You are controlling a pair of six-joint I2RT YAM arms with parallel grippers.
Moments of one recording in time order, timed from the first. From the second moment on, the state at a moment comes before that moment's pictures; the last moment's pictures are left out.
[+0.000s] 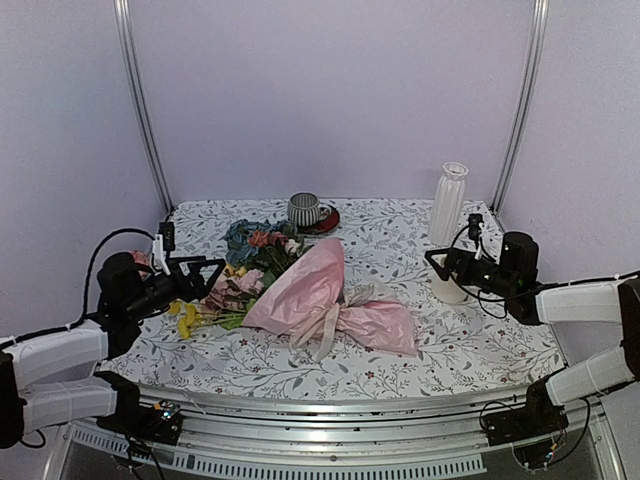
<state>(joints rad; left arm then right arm) -0.30 0.94 0.26 0.59 0.39 -0.42 0.26 1.30 0.44 0.59 -0.39 0.47</state>
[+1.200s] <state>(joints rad) -0.90 1.05 0.11 0.50 0.04 -0.74 0.48 1.44 0.60 0.42 -0.36 0.23</state>
